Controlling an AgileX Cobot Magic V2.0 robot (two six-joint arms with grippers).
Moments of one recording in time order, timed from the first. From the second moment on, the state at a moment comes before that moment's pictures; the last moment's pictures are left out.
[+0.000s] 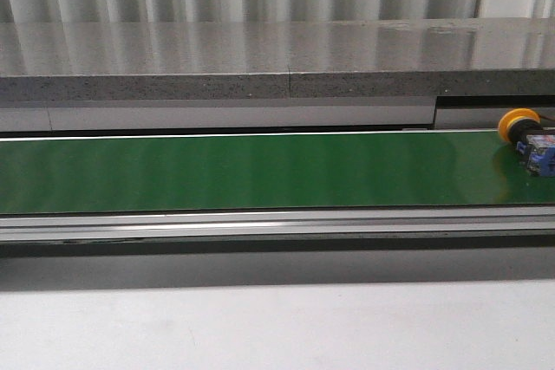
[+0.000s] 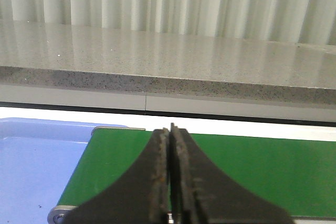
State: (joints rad) left arm -0.04 0.00 0.00 0.04 0.07 -0.11; right arm -0.11 0.72 -0.79 0.29 0.70 -0.30
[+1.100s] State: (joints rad) left arm -0.04 0.00 0.00 0.04 0.07 -0.11; right arm -0.11 0.35 -0.61 0.28 0.79 -0.30
